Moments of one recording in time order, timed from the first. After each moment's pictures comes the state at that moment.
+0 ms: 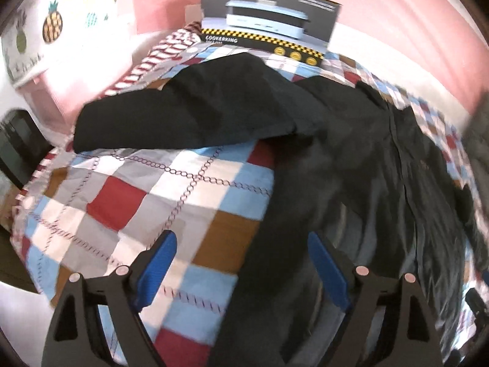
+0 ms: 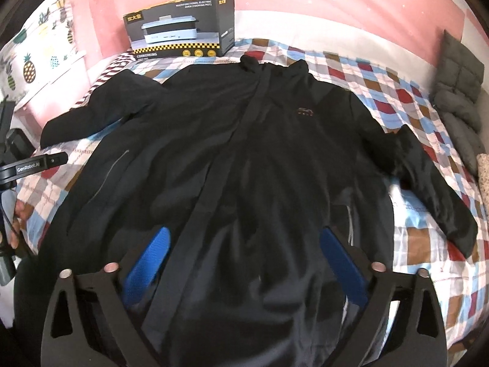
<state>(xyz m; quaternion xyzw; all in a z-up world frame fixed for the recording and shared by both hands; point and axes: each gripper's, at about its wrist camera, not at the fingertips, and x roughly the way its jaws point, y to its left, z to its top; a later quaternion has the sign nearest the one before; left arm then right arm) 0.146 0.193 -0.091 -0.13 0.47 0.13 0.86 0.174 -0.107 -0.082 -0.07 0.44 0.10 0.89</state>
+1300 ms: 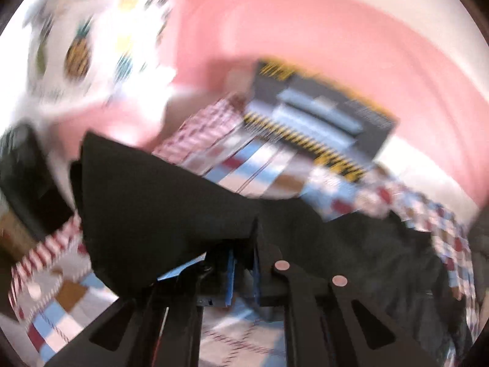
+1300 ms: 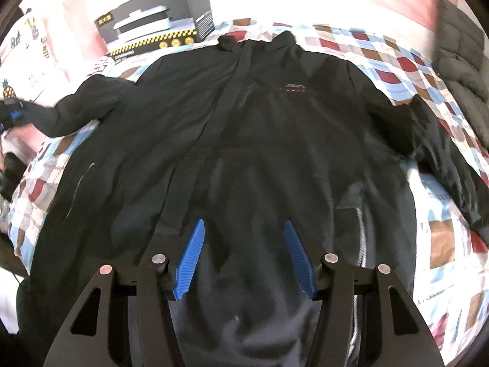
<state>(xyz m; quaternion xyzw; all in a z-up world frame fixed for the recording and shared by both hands) 0.242 0.315 -0.001 -0.17 0.30 0.18 0.92 0.221 -0.138 -0.117 -0.01 0.47 0.09 0.88</state>
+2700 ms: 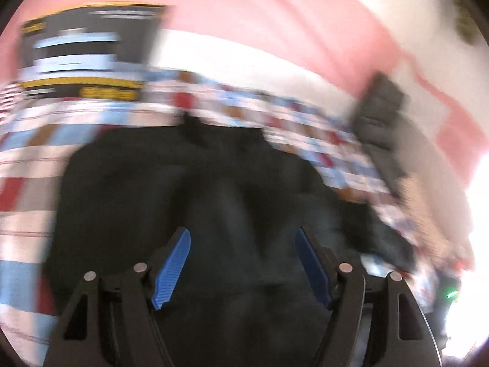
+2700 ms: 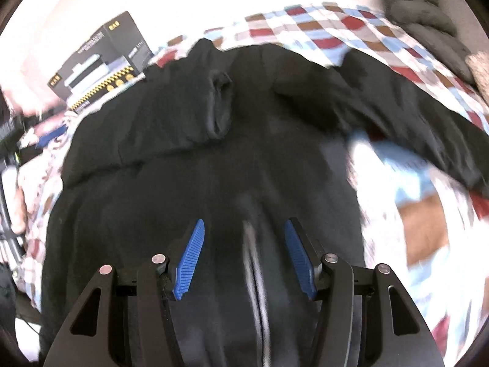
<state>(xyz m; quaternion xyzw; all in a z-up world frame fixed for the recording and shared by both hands) 0.349 0.104 -0.066 -0.13 0.41 -0.16 0.89 0.269 -0.242 -0.131 0.11 0.47 0.05 0.87</state>
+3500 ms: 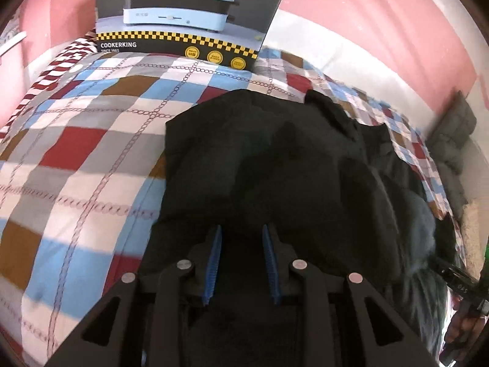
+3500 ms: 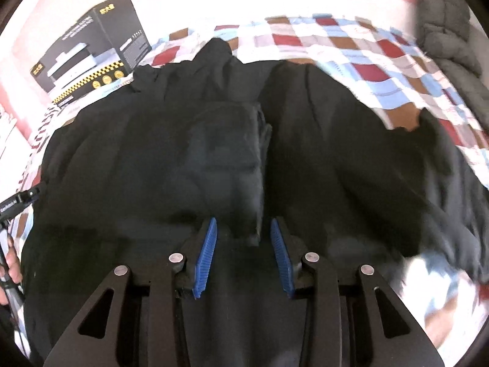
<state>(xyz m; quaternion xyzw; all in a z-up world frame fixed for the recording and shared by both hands) 0.361 0.185 -0.141 -0.14 0.45 -0.03 0.88 0.362 -0.201 -0.141 0.04 0.48 0.03 0.88</state>
